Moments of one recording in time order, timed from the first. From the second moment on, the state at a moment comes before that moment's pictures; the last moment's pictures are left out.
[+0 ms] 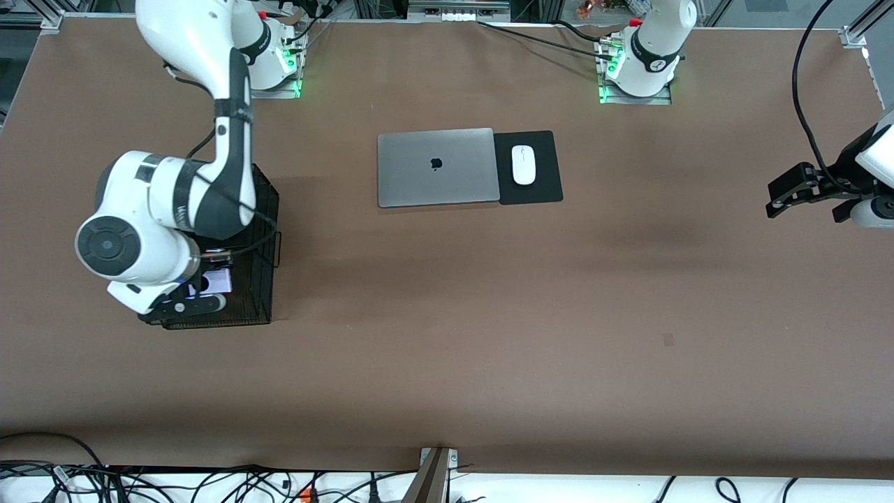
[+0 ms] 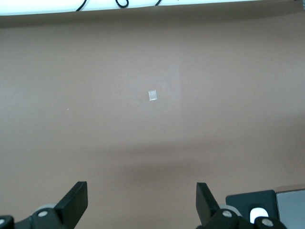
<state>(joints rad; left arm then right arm) 0.27 0.14 -0.32 -1.45 0.05 1.65 0.00 0.88 0.76 -1.00 -1.51 0.43 1.76 -0.35</state>
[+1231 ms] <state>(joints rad) -0.02 0.05 -0.04 -1.48 0.01 1.66 -0.04 0.82 0.81 -0.97 -1.69 0.62 1.99 -0.47</state>
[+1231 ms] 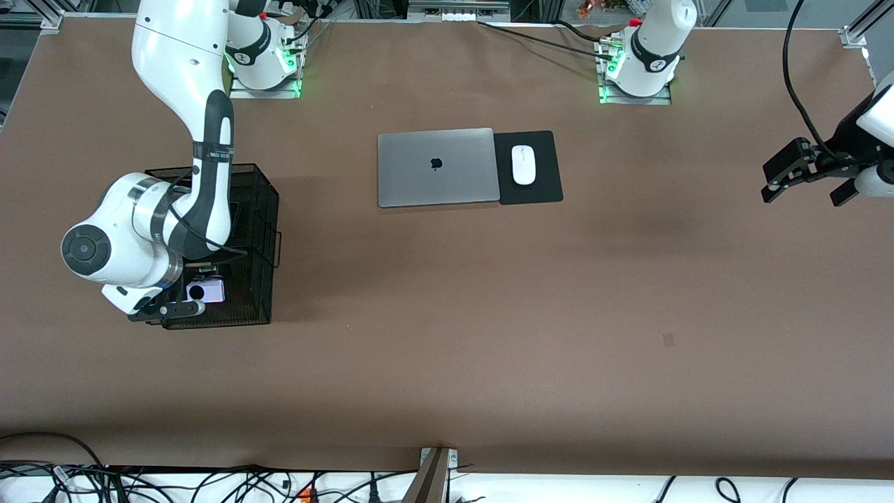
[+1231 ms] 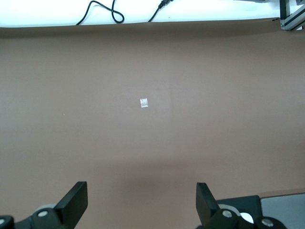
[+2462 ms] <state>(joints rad) -0.02 0.08 -0.04 -1.50 0.00 1.66 -0.05 0.77 0.78 -1.13 -1.43 0.70 1.60 -0.47</state>
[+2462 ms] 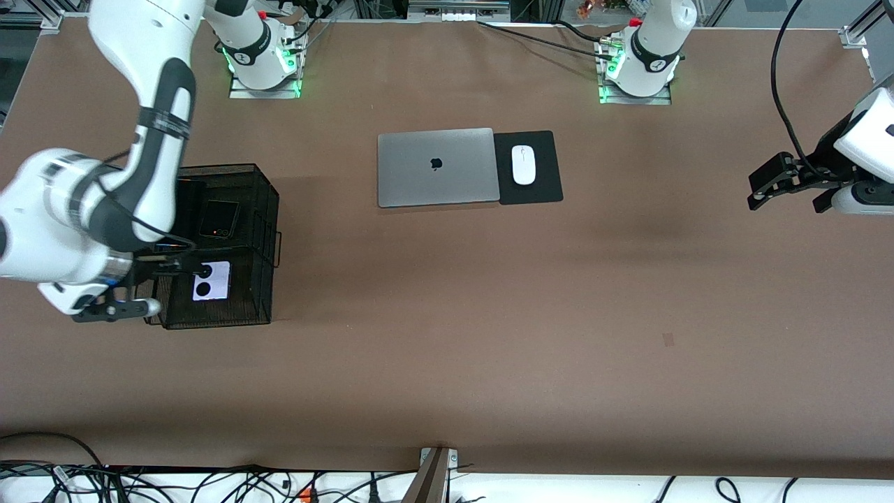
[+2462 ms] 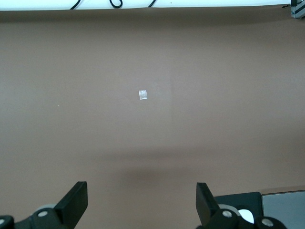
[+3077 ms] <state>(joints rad) -0.03 0.11 -0.04 -1.50 0.00 1.66 -0.05 0.40 0.77 -0.86 -1.00 0.67 1.17 -0.13</state>
